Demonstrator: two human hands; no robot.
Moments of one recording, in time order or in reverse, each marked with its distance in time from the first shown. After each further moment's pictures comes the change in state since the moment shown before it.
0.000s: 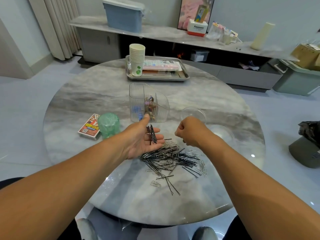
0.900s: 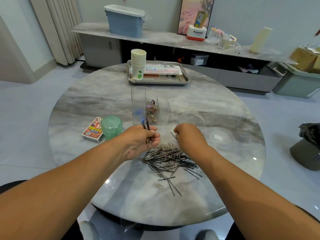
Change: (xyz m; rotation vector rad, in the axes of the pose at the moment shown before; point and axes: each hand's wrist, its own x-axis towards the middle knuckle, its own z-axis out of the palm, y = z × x) left_hand -0.012 -0.001 -0.001 0.037 0.022 0.146; right_hand 0.004 0.010 0.034 -0.162 0.238 -0.114
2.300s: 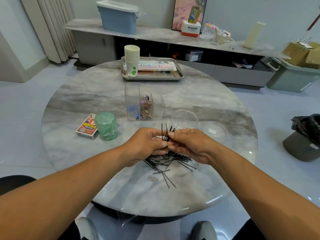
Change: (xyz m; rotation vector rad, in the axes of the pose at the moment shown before) left_hand -0.012 -0.034 0.013 0.366 -0.324 0.229; right_hand -0.048 0.014 -0.026 1.480 -0.462 0.327
